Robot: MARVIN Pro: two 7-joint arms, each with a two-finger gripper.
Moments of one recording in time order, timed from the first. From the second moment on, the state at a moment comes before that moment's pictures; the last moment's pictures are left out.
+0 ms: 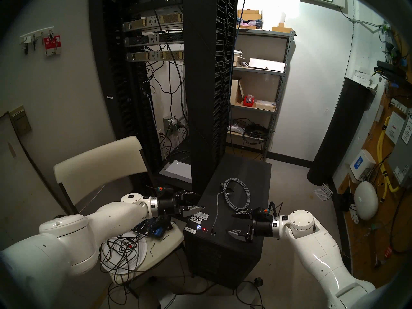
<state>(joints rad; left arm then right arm) 0.84 -1.12 -0.33 -0.58 -1.28 -0.31 -1.23 -1.48 -1.19 1.43 -1.24 0.08 0.02 1.10</state>
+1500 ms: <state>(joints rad) 0.91 -0.92 -0.33 -0.92 -1.23 -0.29 -0.95 -1.47 -1.20 1.44 -1.25 0.07 0.02 1.12</state>
